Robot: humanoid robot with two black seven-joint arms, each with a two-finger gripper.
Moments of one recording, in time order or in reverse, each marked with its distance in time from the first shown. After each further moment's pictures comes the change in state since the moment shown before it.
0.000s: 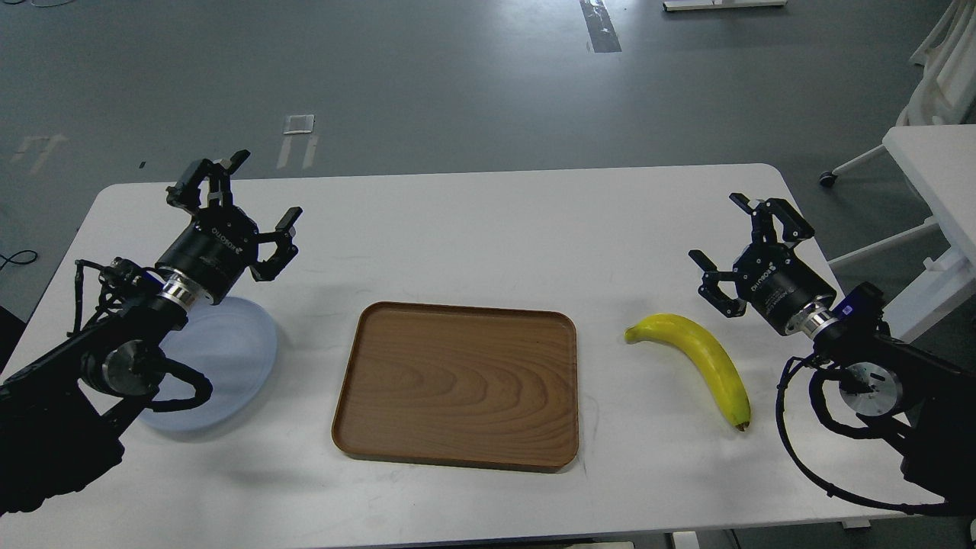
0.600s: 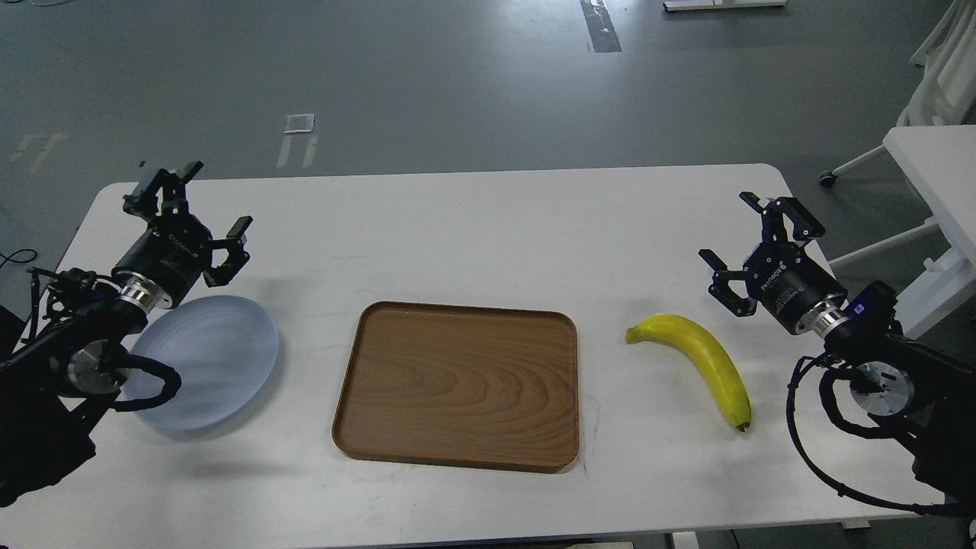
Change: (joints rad) left arm -0.067 0.045 0.014 0.192 0.015 0.000 -0.011; right arm 0.001 -0.021 -0.005 0.000 -0.002 0.000 0.000
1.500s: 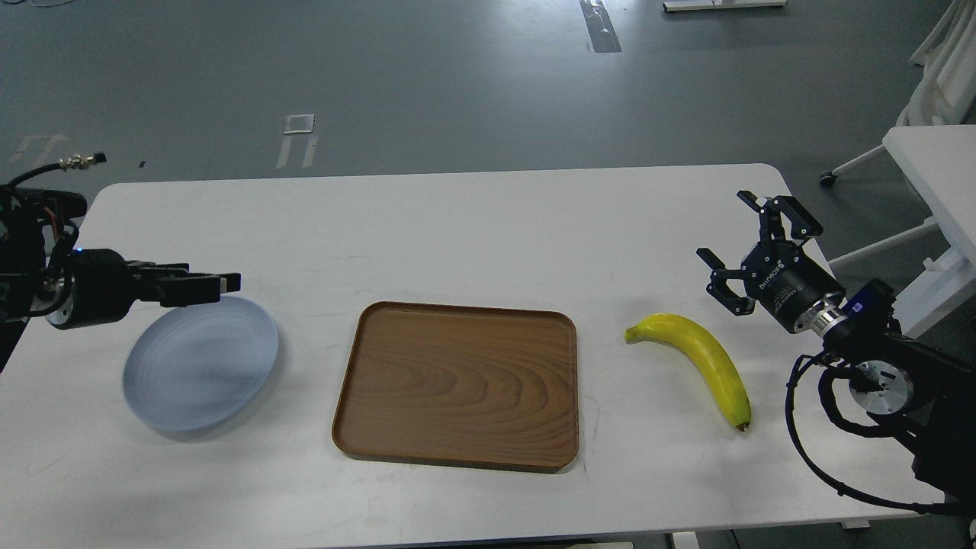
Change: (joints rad) left arm -0.025 0.452 0.116 -0.439 1.679 0.029 -0.044; right arm 0.001 -0.013 -0.002 0.010 -0.001 0.000 0.000
